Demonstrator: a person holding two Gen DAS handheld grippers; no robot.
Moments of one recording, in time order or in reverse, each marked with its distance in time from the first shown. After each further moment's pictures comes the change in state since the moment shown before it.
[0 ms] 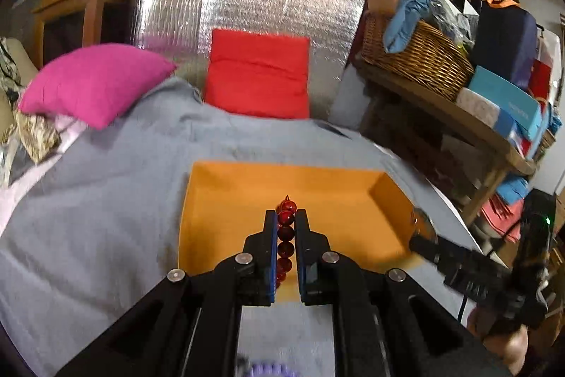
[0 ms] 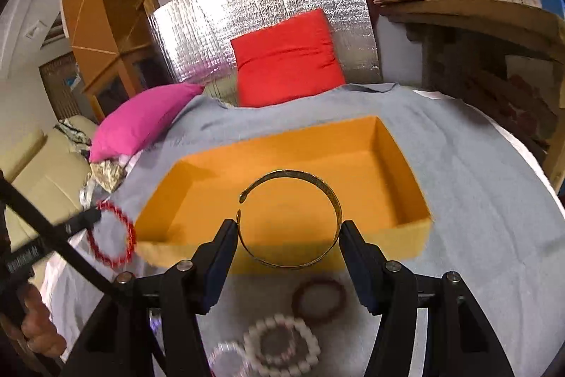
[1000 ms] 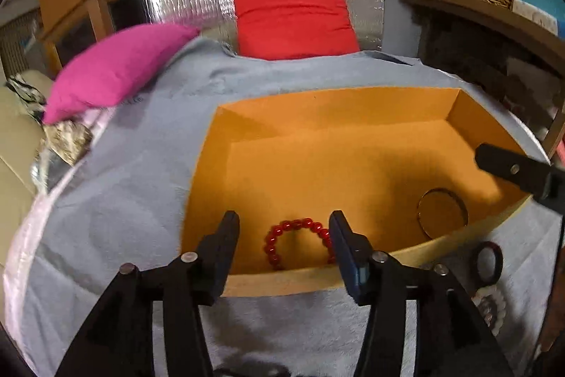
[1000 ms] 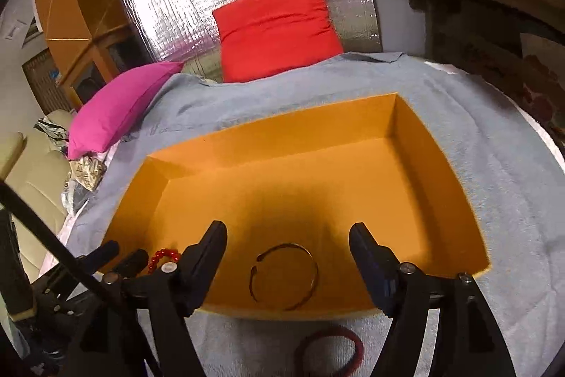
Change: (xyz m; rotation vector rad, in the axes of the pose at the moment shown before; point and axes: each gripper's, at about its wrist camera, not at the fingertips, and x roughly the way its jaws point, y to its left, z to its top) left arm 0.069 -0.013 -0.047 0.167 0.184 0.314; right arm 0.063 -0.007 0.015 0.021 0.120 -0.028
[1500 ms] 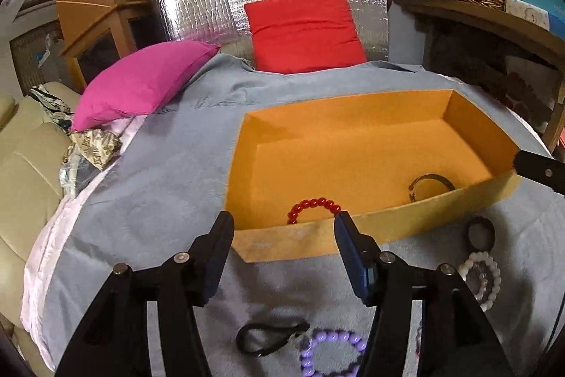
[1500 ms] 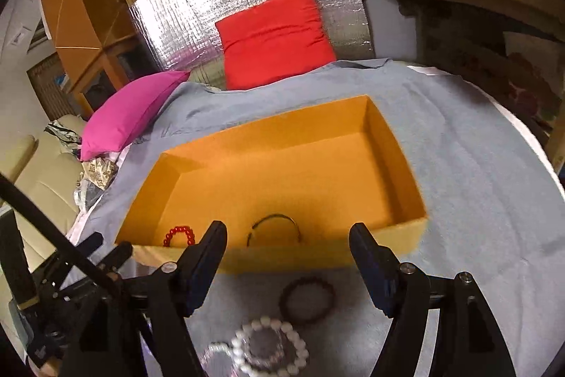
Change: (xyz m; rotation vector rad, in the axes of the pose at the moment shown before) left arm -0.048 0.007 -0.020 0.017 -0.051 0.067; right arm -0.060 -0.018 -0.024 0.007 -0.020 0.002
